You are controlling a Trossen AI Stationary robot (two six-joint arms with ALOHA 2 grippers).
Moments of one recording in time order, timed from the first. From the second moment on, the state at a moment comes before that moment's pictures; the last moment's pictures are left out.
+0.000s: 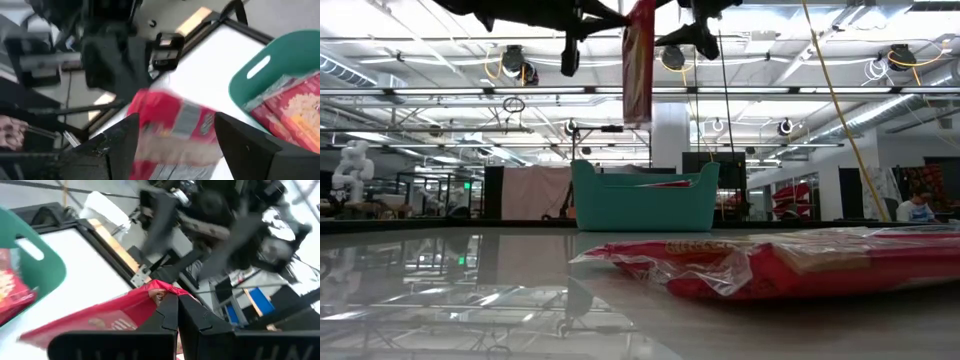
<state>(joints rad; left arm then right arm) 0.33 1.28 0.98 0.22 0.26 -0.78 -0.35 1.48 1.47 -0.47 -0.27 0.56</state>
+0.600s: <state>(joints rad) 0.29 1.28 0.98 0.39 0.70 -0.51 -0.36 1.48 1.47 -0.37 -0.65 0.17</state>
